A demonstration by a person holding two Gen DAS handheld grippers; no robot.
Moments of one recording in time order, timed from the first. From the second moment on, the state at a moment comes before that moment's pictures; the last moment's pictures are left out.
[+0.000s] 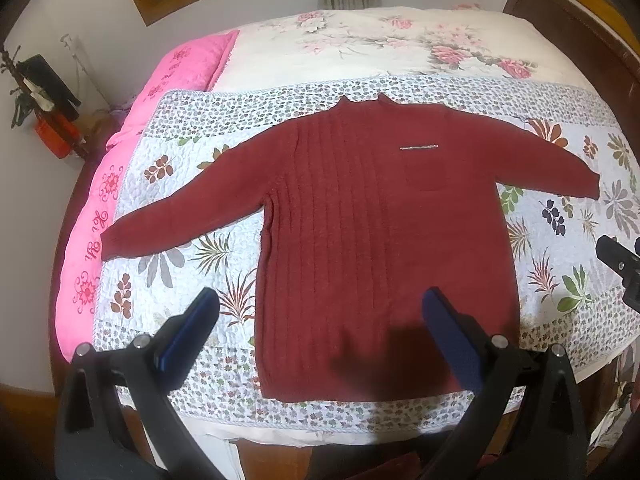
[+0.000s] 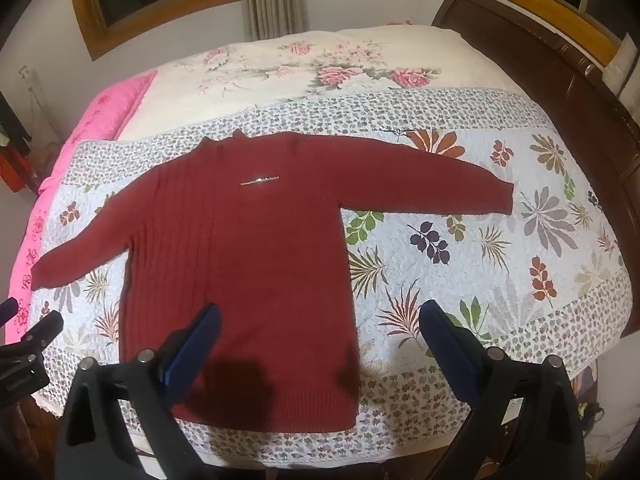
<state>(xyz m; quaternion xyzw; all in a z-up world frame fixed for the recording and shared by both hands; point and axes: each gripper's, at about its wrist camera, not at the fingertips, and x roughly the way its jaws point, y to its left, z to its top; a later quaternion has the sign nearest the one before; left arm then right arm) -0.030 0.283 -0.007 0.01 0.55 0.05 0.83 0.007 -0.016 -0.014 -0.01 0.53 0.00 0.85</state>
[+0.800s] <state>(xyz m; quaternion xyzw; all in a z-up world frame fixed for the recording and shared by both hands) -0.036 0.281 -0.005 0.01 0.55 0.06 0.83 0.002 -0.023 -0.016 0.00 0.53 0.00 0.85</state>
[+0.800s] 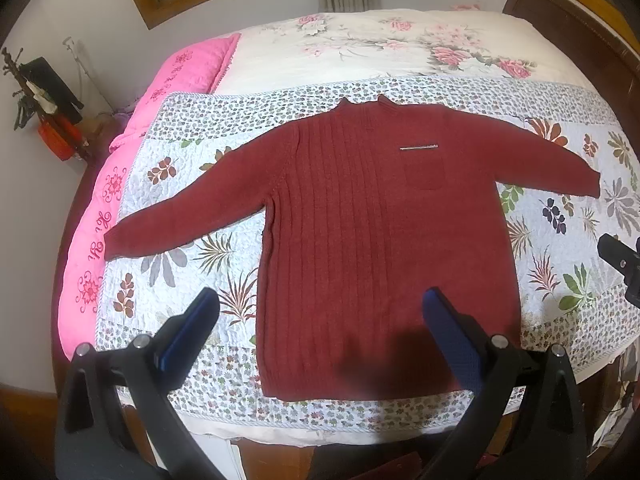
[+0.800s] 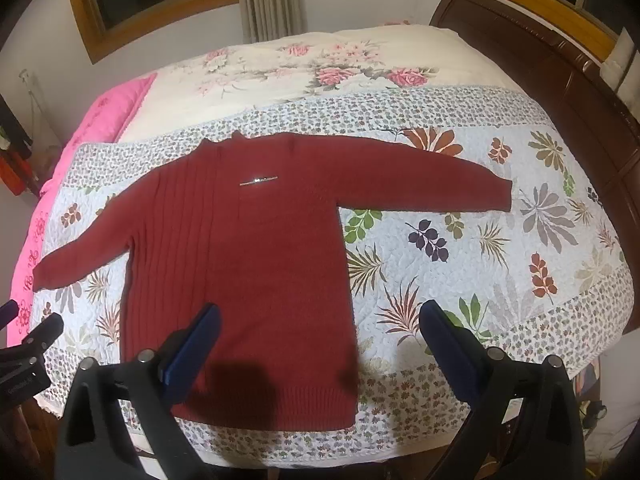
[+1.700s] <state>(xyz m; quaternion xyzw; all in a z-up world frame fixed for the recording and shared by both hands) -0.027 0.271 -0.007 0.02 0.55 0.06 0.83 0.011 -0.030 -0.018 -0.01 0.51 0.01 0.86</state>
